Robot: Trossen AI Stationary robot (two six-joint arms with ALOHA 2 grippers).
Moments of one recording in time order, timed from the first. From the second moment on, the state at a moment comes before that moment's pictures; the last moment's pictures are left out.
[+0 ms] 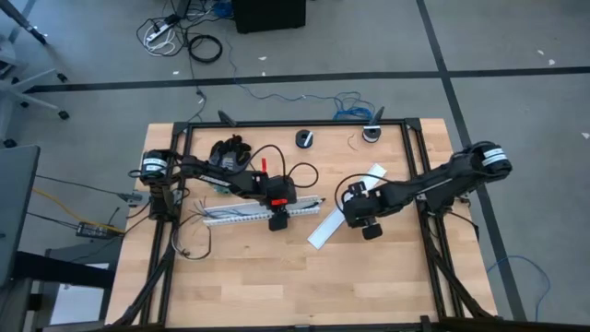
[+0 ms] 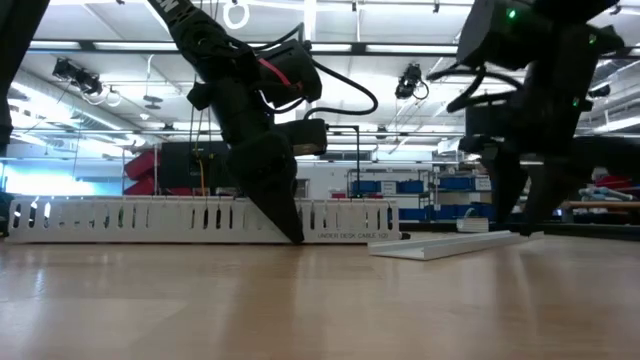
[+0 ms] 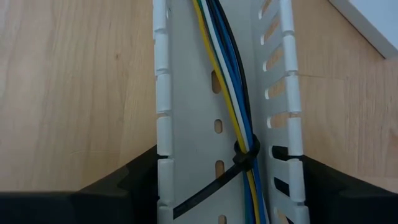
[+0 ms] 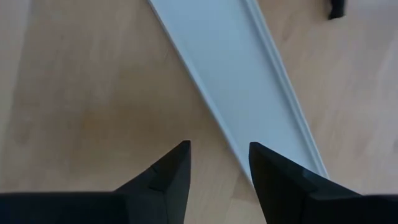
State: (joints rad) left arm 0.06 1.87 1.02 -0.21 0.08 -0.06; right arm 0.19 1.45 0.72 -0.55 0.26 -0.15
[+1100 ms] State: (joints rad) left arm 0.06 1.88 1.03 -0.21 0.08 -0.04; right arm 0.15 1.06 0.72 -0.66 -0.10 0.14
